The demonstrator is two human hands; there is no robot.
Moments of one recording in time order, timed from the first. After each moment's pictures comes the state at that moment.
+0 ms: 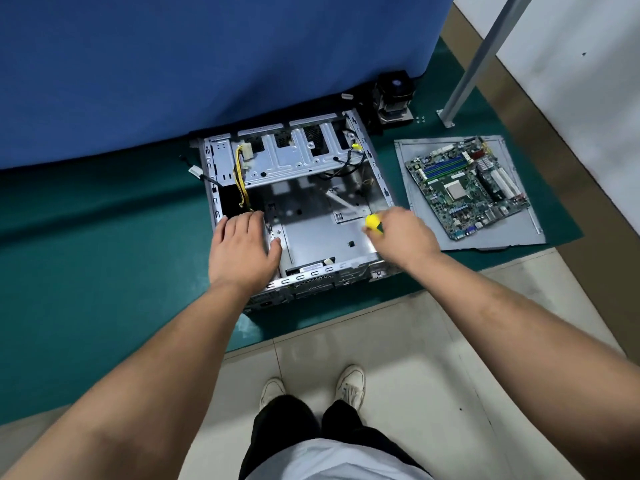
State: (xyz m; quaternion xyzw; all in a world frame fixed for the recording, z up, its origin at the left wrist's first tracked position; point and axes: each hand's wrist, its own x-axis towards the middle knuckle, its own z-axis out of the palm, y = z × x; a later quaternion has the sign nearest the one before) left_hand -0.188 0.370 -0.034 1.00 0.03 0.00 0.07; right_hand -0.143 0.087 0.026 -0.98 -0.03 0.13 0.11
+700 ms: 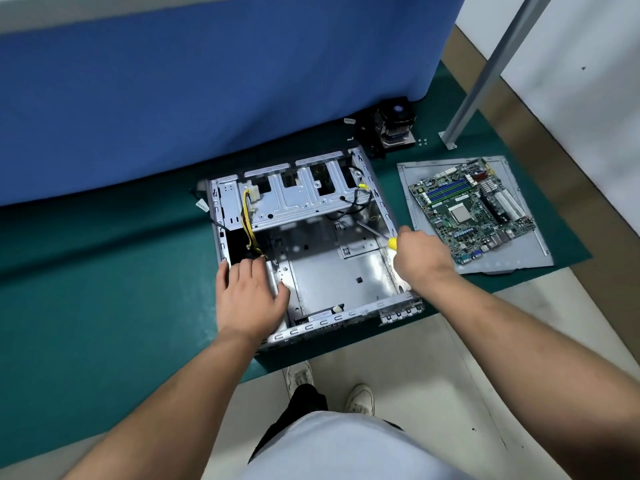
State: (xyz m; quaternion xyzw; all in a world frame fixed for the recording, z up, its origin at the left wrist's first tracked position) left_hand -0.206 0.367 -0.027 1.00 0.05 -0.01 0.06; right_hand -0.116 0.077 0.023 -0.99 0.02 0.16 -0.02
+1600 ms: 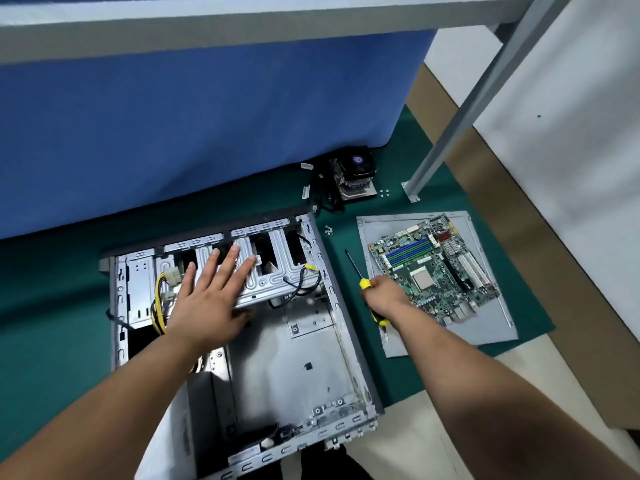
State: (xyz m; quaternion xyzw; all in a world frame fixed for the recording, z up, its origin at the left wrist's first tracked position) left_hand -0.037 0.345 -0.047 0.99 -0.08 -0.12 0.07; right_hand 0.016 0.002 -0.065 -0.89 0.23 0.29 0.28
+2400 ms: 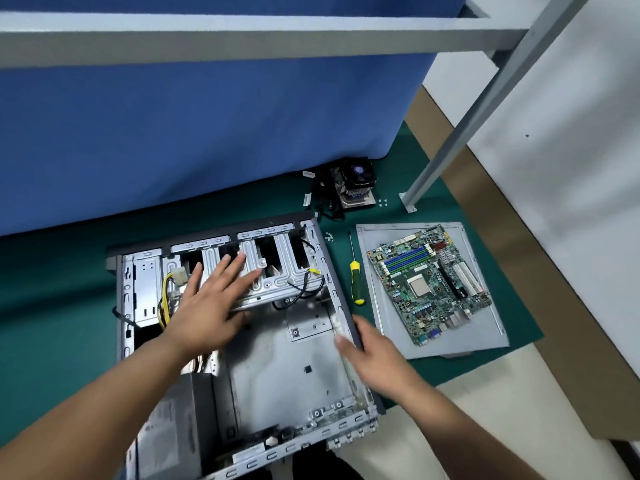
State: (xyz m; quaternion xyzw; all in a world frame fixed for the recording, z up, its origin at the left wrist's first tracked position) left_hand -0.034 0.361 -0.039 0.97 -0.14 -0.12 0.17; right_hand -0.092 0.037 0.008 -0.87 0.07 0.31 0.37
